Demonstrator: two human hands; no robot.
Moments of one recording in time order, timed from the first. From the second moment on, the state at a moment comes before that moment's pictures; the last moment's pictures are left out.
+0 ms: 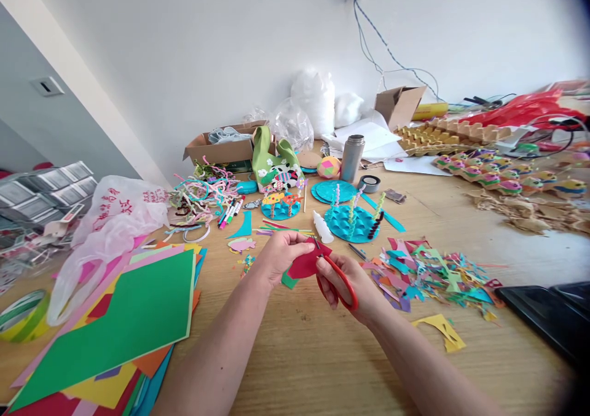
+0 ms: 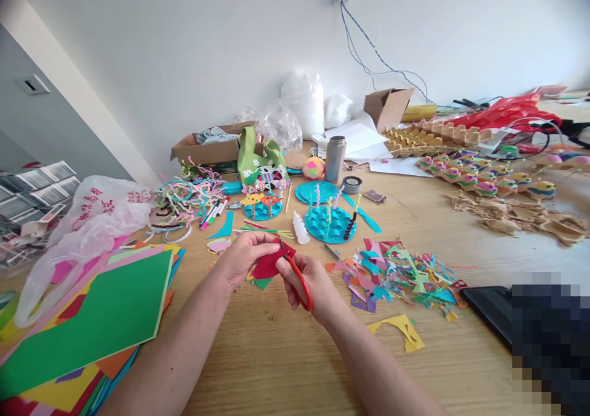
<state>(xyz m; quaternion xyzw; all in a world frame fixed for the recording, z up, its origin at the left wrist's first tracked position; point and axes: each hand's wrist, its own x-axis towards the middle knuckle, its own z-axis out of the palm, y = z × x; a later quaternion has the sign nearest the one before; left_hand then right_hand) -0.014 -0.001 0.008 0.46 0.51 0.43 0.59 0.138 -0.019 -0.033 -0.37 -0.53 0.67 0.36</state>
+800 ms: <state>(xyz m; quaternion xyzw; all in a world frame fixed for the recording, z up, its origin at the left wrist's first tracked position) -0.019 -0.001 0.008 0.47 0.51 0.42 0.59 0.139 -0.017 -0.032 -0.37 -0.53 0.68 0.35</state>
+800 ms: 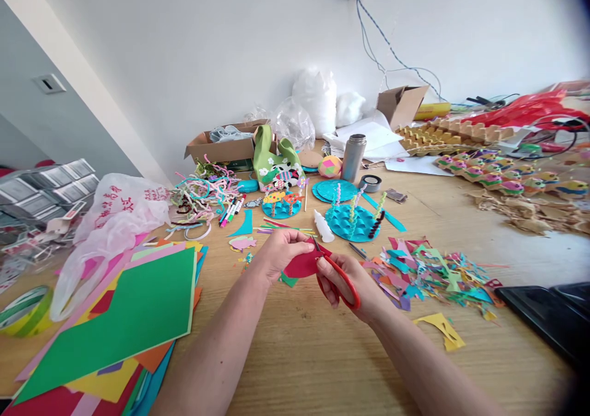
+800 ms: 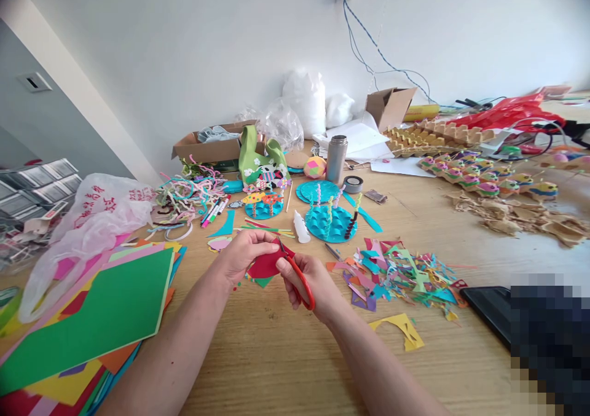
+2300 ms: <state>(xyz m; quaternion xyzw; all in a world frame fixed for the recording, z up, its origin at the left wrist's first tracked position) -0.026 0.001 0.009 0.47 0.48 0.39 0.63 0.147 -0.017 -0.022 -0.34 -0.63 0.64 0.29</state>
